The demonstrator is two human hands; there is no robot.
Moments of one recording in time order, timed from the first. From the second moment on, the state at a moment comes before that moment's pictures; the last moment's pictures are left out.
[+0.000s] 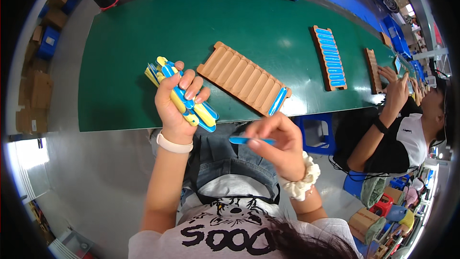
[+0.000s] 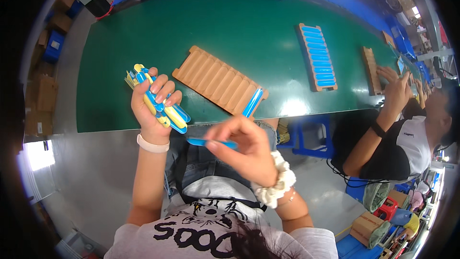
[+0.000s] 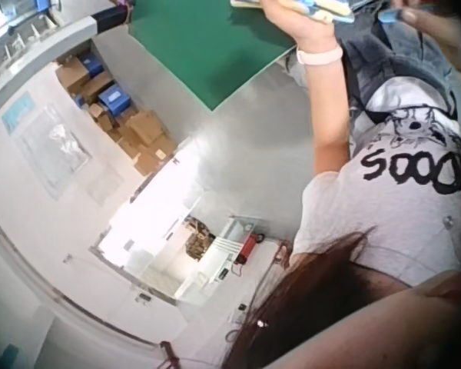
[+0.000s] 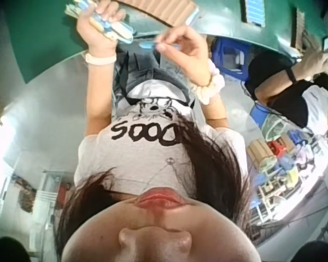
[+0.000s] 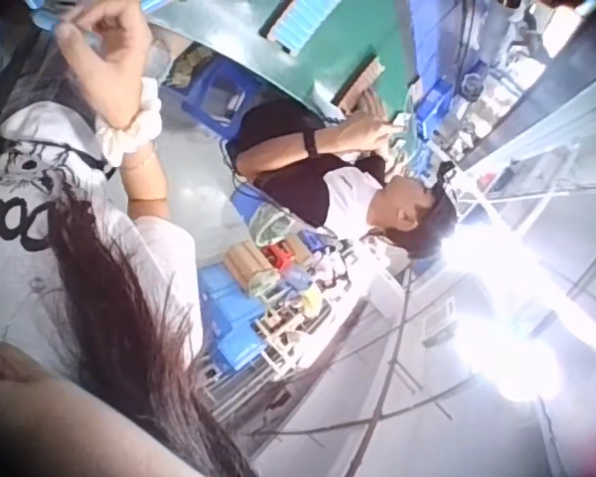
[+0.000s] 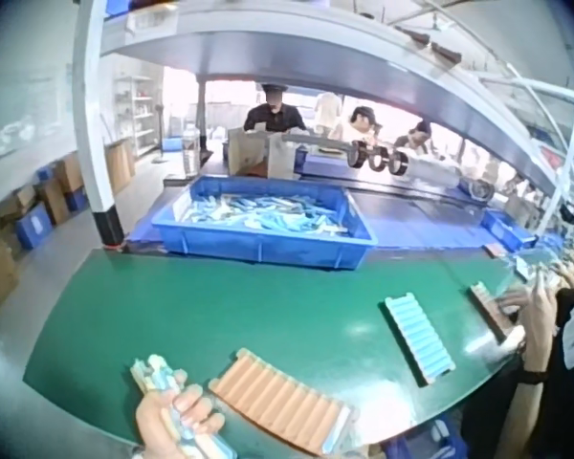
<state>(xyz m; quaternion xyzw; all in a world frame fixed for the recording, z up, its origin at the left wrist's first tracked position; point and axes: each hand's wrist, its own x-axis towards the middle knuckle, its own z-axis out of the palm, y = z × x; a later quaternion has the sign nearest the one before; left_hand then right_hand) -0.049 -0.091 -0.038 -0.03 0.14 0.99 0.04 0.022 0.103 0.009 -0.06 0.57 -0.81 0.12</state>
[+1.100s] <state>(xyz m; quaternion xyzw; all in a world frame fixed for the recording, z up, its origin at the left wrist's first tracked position) -0.029 -0.093 -0.030 0.06 0.31 0.93 0.18 -0.048 0.166 0.002 -0.07 0.86 -0.40 -0.31</state>
